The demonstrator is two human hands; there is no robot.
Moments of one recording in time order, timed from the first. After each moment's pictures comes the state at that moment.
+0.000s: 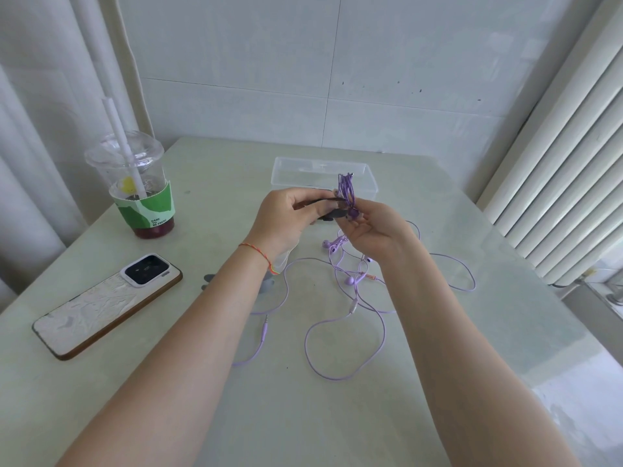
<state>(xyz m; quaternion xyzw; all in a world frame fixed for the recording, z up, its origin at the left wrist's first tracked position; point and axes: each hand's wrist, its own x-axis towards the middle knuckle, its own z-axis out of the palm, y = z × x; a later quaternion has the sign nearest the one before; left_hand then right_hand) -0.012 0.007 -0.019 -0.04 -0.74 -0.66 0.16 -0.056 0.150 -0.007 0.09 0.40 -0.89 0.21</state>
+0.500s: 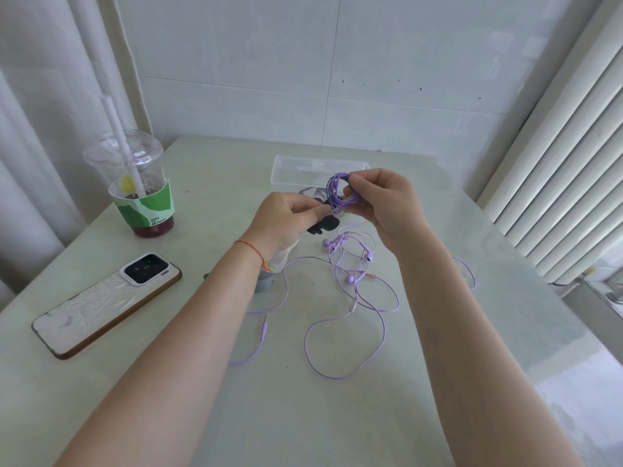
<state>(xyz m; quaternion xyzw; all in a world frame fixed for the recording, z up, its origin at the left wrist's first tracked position) -0.012 -0.001 -0.022 -0.03 -0.76 -0.64 0.09 -0.057 0.162 0.008 -0.11 0.65 -0.75 0.04</state>
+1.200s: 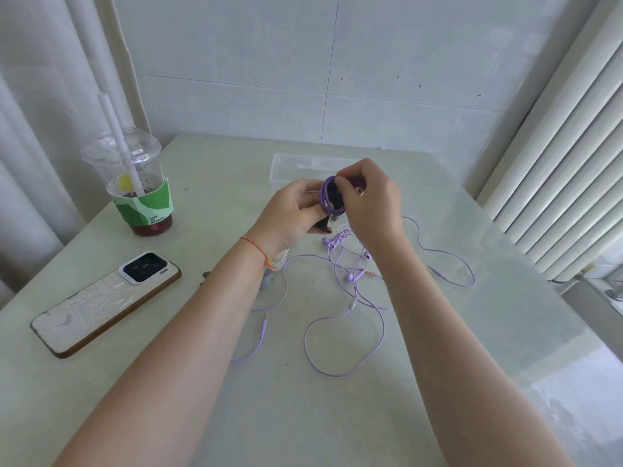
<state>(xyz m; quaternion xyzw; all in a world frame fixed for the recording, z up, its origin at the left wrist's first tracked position) -0.015 0.008 -0.022 -0.06 -0.69 -0.72 0.06 -0.051 0.141 -0.005 -0.17 0.82 -0.49 -0.23</state>
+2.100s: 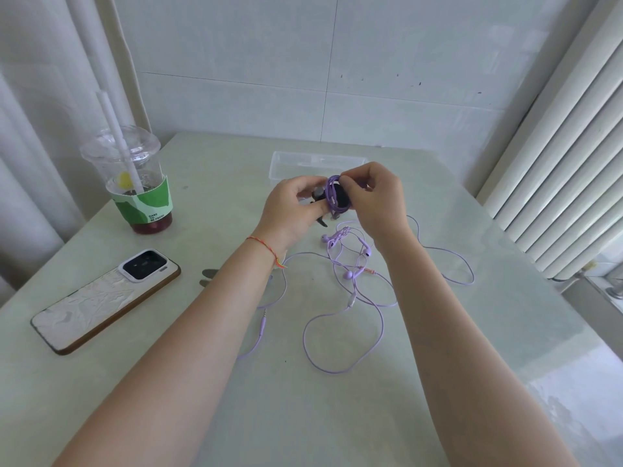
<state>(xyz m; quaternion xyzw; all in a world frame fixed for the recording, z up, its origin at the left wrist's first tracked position) -0.024 0.012 -0.029 -0.03 -0.74 -0.65 0.17 -0.057 0.148 -0.004 -0.12 0.79 -0.58 -0.14</state>
